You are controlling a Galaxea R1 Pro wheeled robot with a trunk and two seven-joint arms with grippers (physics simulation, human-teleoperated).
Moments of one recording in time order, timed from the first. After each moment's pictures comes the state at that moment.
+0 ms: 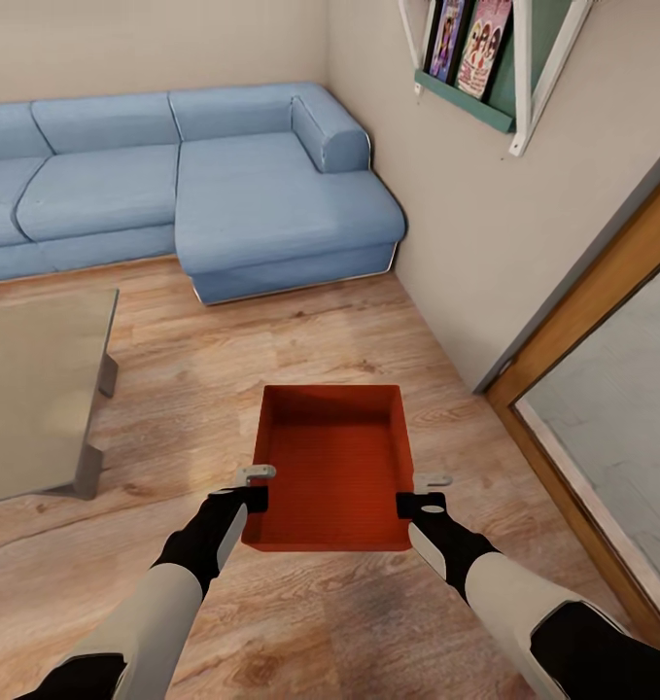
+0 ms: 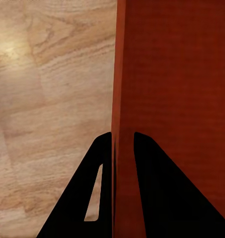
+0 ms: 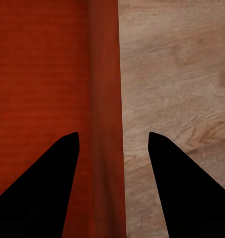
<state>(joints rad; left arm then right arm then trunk) -0.77 -0.14 0.10 -0.56 -0.08 0.40 0.11 -0.86 0.06 0.52 -0.26 -0.47 0.07 -0.32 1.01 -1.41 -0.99</state>
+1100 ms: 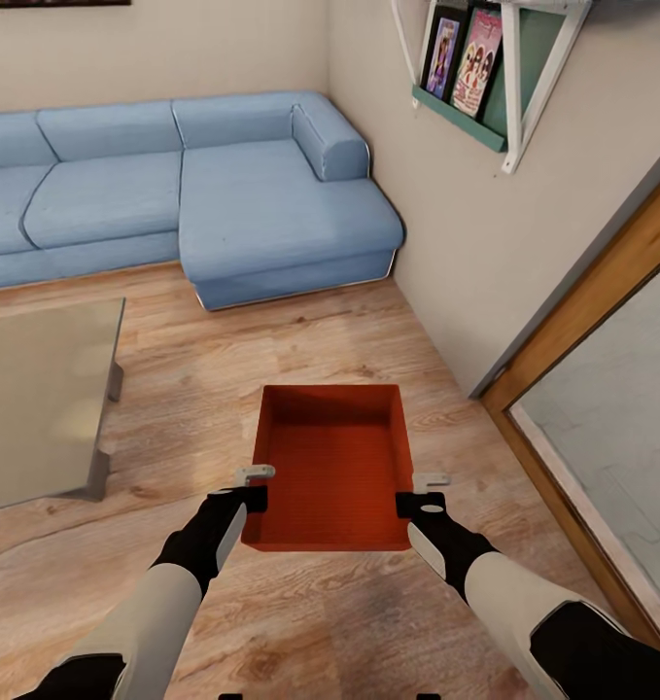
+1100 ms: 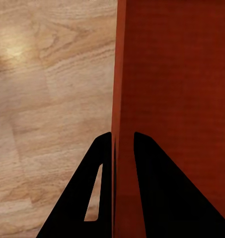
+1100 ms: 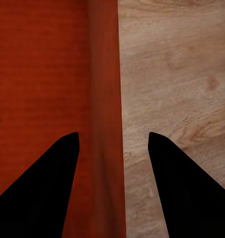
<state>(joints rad) -0.77 -0.14 0.10 -0.56 -0.07 0.40 0.11 -0.86 0.06 0.53 -0.27 -0.48 0.07 -0.32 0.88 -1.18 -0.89</state>
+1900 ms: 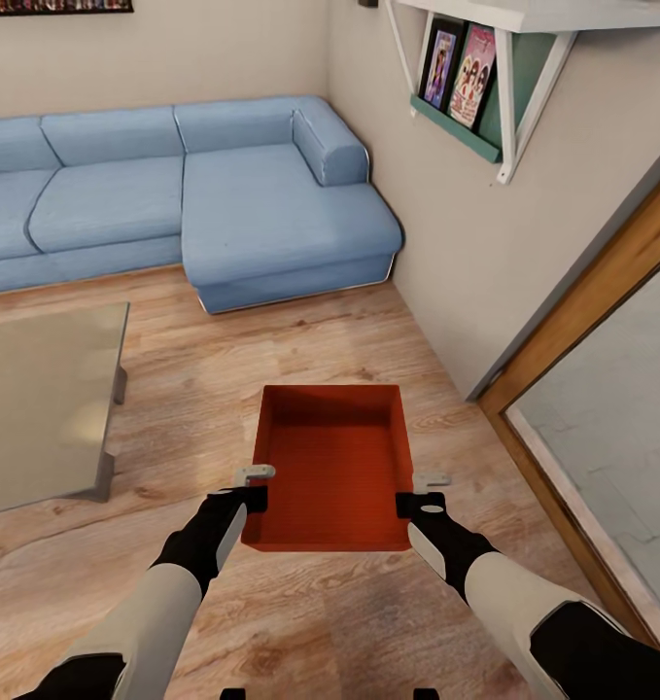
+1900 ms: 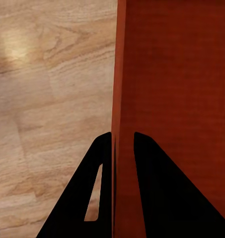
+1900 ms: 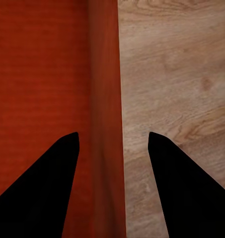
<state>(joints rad) -0.77 -0.14 0.10 -0.56 -0.07 0.40 0.11 -0.86 0.06 0.53 -0.27 -0.48 0.07 -0.32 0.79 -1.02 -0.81</state>
